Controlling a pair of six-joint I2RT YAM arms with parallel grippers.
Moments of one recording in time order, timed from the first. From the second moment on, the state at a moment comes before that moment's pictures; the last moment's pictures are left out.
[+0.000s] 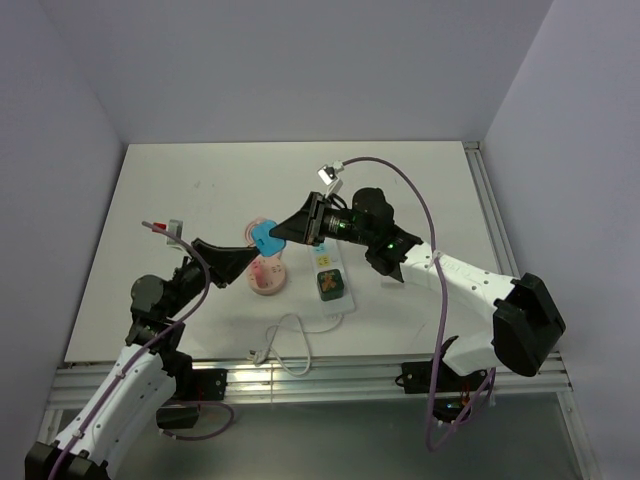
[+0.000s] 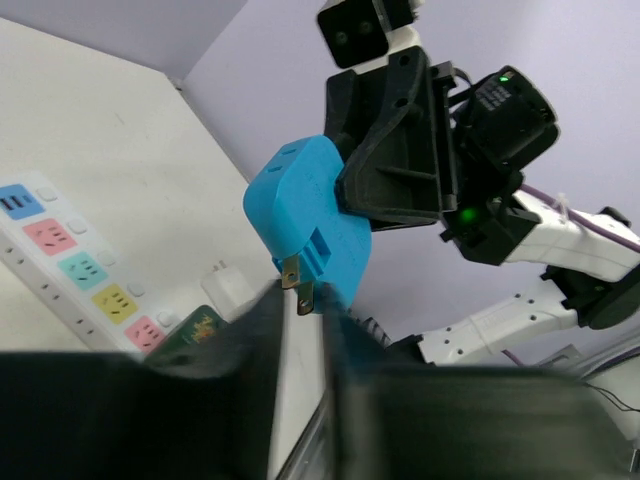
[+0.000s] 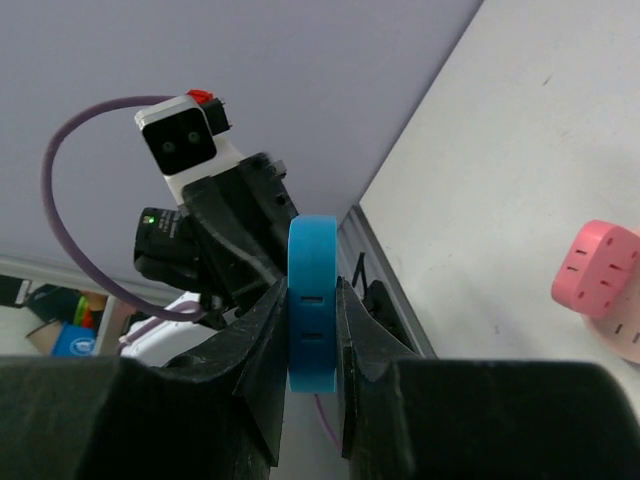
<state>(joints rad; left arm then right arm) -0.32 0.53 0.25 0.56 0.53 -0.98 0.76 1.37 0.95 0.38 -0.50 1.01</state>
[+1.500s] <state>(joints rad) -0.27 0.65 0.25 0.78 0.63 -1.12 0.75 1.40 0.91 0.51 -0.62 1.09</state>
